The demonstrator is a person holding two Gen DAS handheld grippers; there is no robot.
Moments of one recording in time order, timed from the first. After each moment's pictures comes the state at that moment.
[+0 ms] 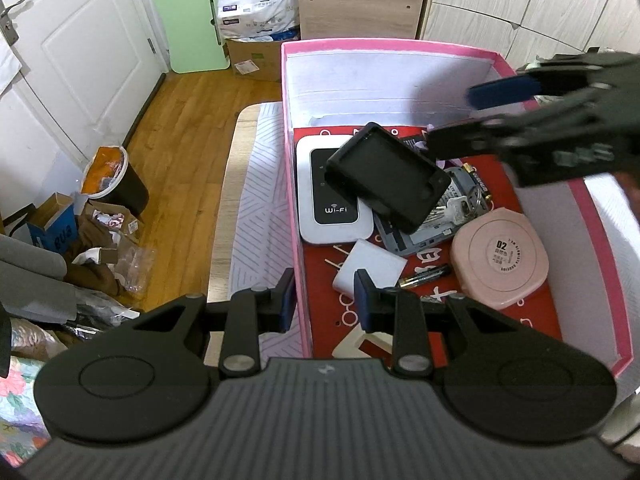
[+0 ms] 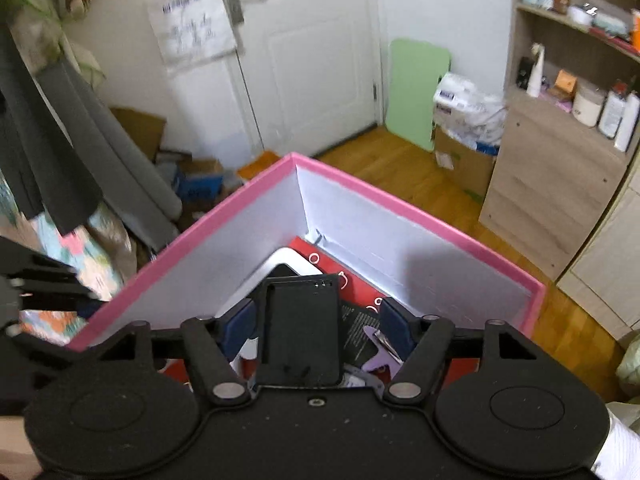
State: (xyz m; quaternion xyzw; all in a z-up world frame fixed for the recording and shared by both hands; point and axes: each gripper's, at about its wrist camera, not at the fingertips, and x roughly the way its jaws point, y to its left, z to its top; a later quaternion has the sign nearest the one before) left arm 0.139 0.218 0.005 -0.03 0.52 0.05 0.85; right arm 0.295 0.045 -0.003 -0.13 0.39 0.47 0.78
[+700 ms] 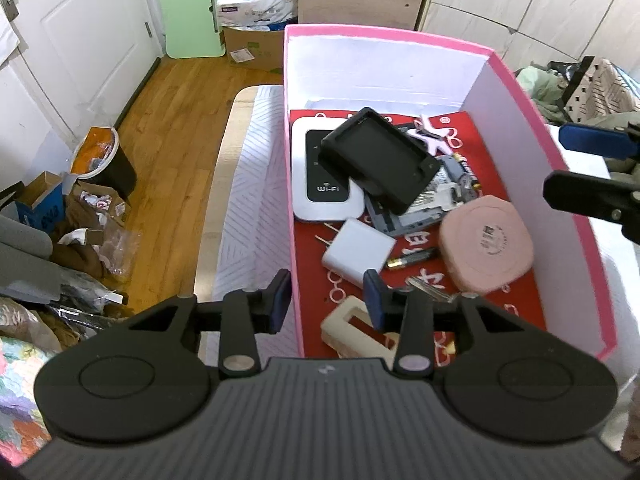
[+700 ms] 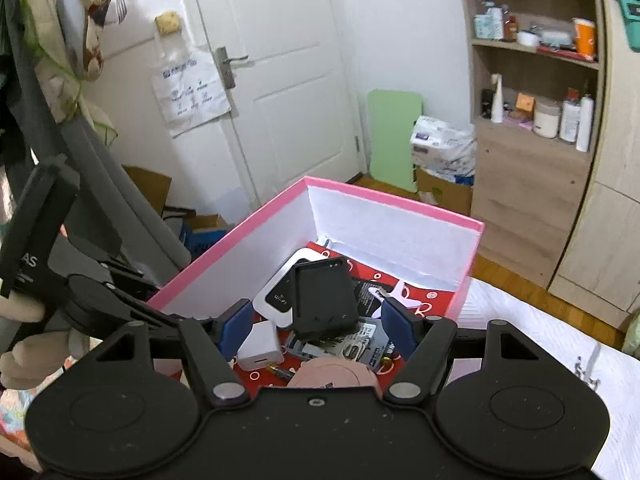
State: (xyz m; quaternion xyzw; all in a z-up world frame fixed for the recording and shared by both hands) left arm 0.121 0.221 0.006 -0.06 0.52 0.04 0.85; right arm 0.228 -0.027 0.014 -0.05 0.33 0.45 0.83
